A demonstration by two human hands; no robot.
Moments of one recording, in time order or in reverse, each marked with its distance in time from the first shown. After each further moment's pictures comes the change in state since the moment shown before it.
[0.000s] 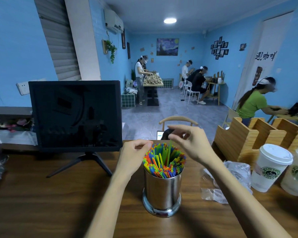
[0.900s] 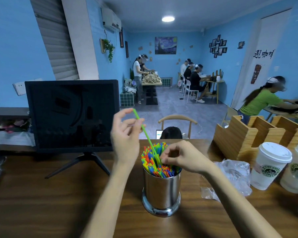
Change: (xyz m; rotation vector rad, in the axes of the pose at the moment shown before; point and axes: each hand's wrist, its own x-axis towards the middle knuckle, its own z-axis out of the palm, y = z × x) left_hand 0.010 0.040 0.002 -0.488 0.311 0.330; right_hand -0.019 0.008 0.013 0.110 -0.451 0.067
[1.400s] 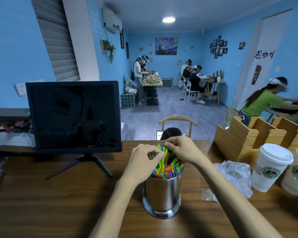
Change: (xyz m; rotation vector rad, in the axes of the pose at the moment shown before) left_hand -0.030 -0.041 -0.010 0.770 -0.541 -0.062; right_hand 0.039 0.032 0.002 -0.259 0.195 0.159
